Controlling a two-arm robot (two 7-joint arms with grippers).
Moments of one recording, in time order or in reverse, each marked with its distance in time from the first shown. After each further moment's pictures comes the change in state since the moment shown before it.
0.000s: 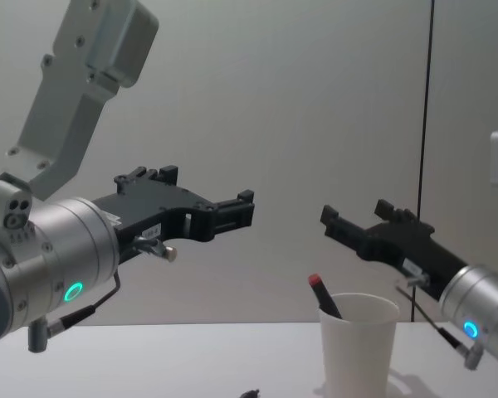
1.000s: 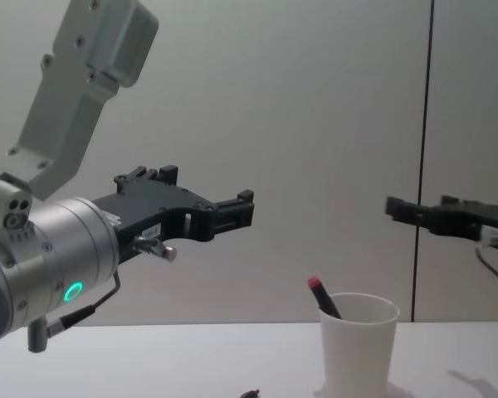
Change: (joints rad) left arm 0.000 0.000 0.000 0.000 0.000 0.000 0.000; right arm -0.200 0.150 0.102 -0.551 -0.067 0.599 -0.102
